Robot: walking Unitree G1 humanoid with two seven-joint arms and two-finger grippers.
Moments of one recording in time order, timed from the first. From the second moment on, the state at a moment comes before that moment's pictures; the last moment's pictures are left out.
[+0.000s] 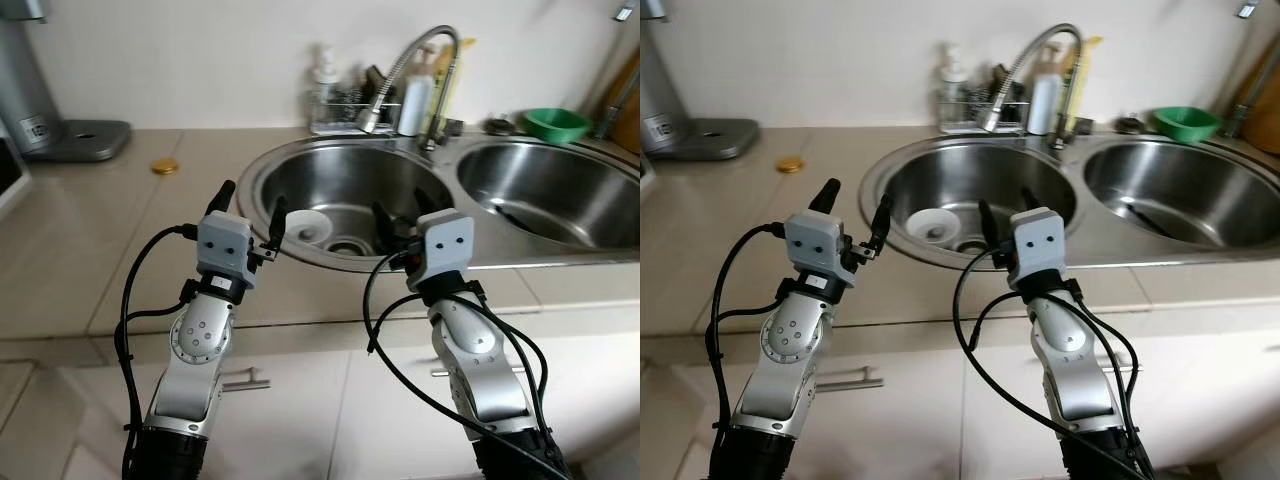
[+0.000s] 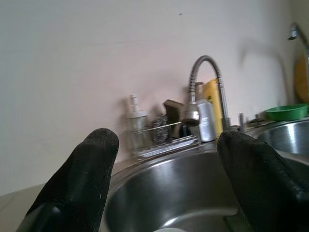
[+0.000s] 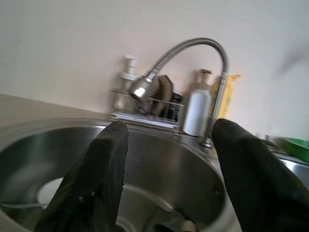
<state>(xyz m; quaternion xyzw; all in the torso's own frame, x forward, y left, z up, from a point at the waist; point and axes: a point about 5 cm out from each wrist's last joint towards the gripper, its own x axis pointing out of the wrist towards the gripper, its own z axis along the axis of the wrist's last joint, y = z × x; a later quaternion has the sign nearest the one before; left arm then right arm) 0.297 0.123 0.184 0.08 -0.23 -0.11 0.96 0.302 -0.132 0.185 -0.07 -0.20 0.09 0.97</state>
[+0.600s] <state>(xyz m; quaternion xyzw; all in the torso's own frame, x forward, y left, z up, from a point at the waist) 0.294 0.115 0.180 0.08 -0.23 -0.13 0.96 0.295 -0.136 0.179 -0.06 -0.20 0.09 0.97</state>
